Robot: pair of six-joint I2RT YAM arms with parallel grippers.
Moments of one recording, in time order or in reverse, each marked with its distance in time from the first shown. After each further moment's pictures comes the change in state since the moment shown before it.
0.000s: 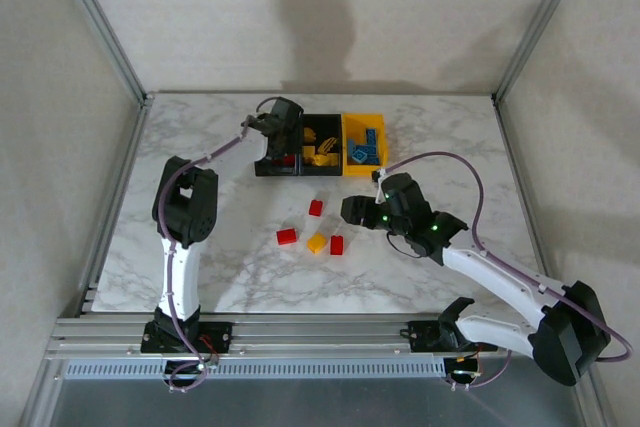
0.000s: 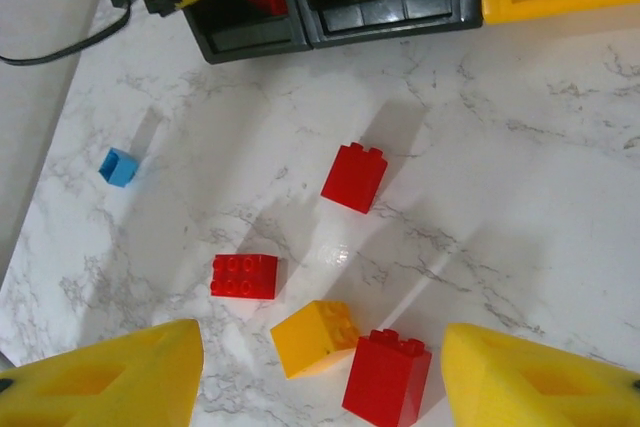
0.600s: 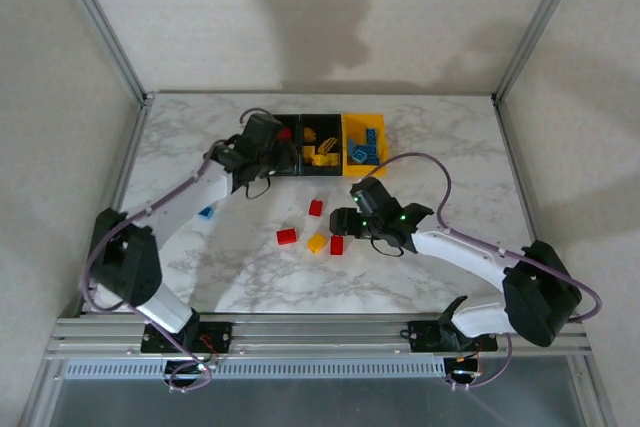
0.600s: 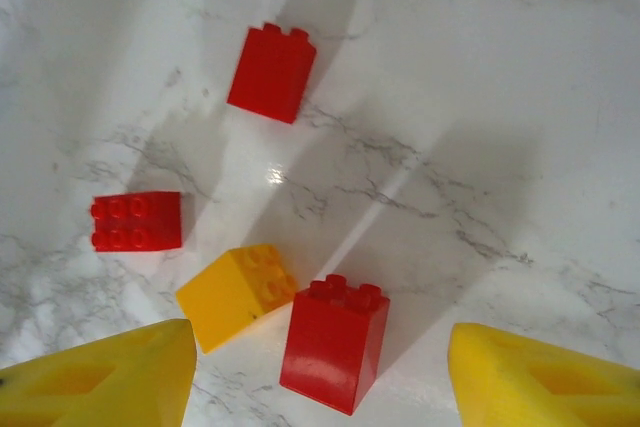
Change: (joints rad) left arm -0.073 -0.562 -0.470 0.134 0.134 -0.012; right arm 0.095 0.251 0.086 -0.117 0.080 0.056
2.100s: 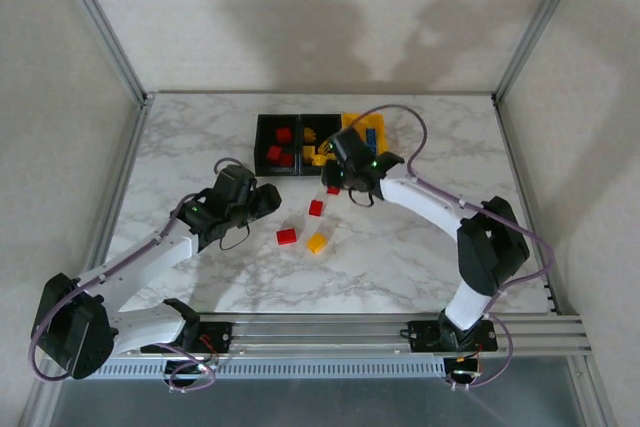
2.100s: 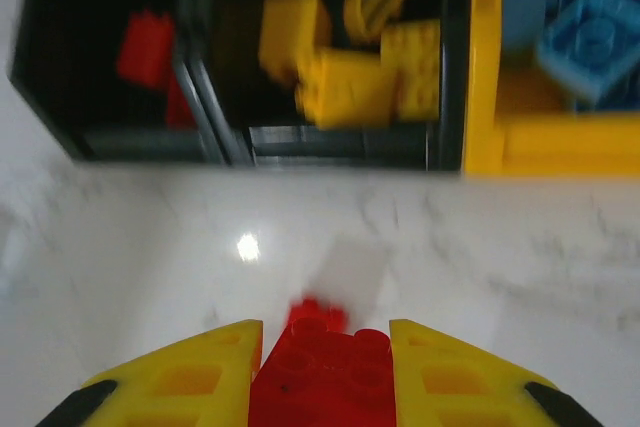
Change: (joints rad) left arm -0.033 -0.394 -0.445 0.074 0.066 -0.160; right arm -0.112 0.378 0.559 -0.127 0.103 -0.102
